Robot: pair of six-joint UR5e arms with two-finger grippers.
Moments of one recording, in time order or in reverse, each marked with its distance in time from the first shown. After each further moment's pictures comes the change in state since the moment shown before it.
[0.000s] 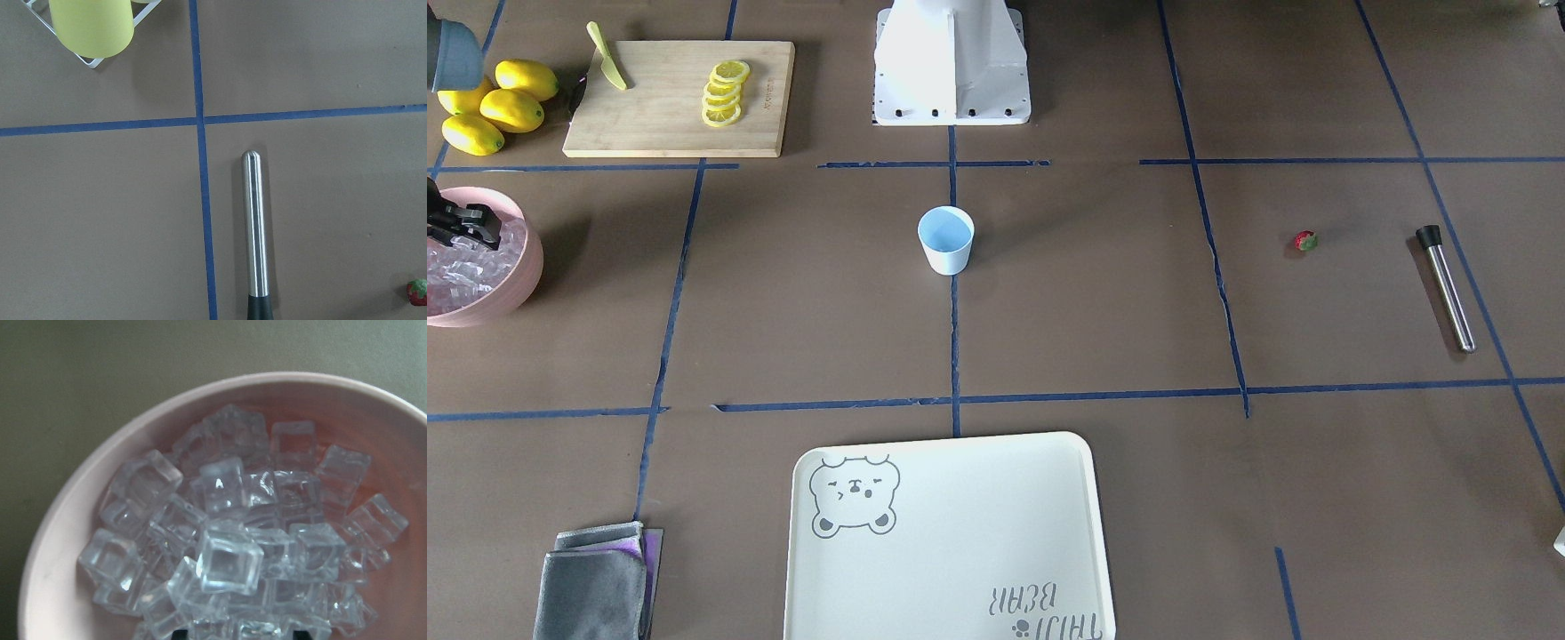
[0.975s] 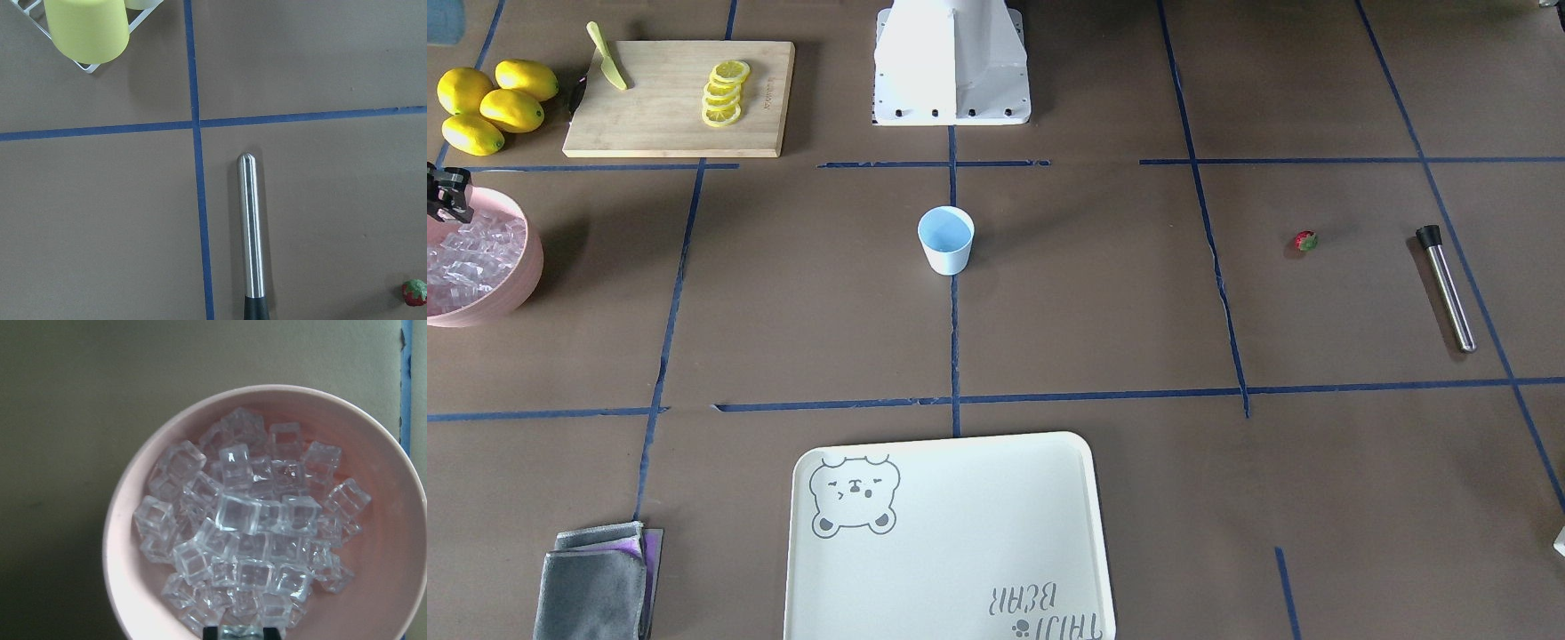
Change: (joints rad) left arm 0.000 0.000 -0.015 0.003 0.000 -0.002; right arm 0.053 -0.077 0.191 -0.008 -0.010 -0.004
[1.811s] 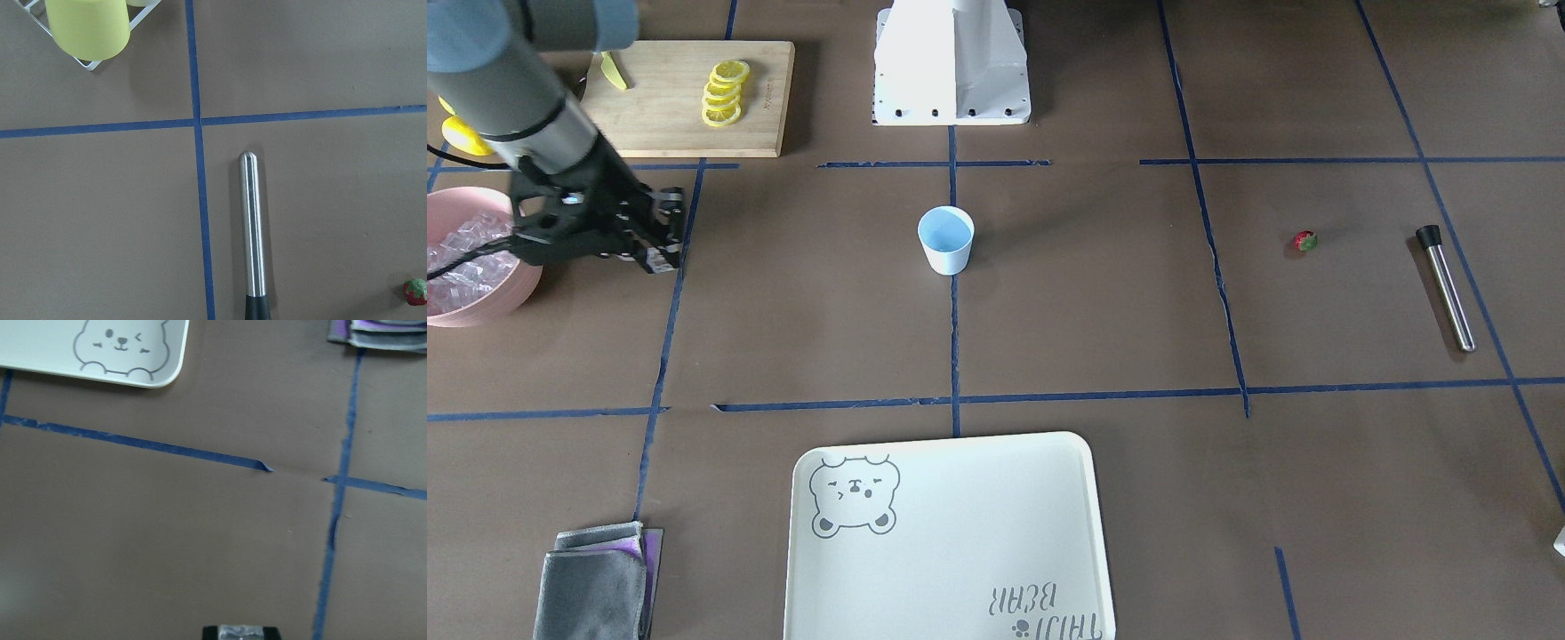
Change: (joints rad) left arm 0.000 0.004 0.018 -0.001 0.000 0.002; right arm -0.263 0.628 -0.082 -0.172 -0.143 0.174
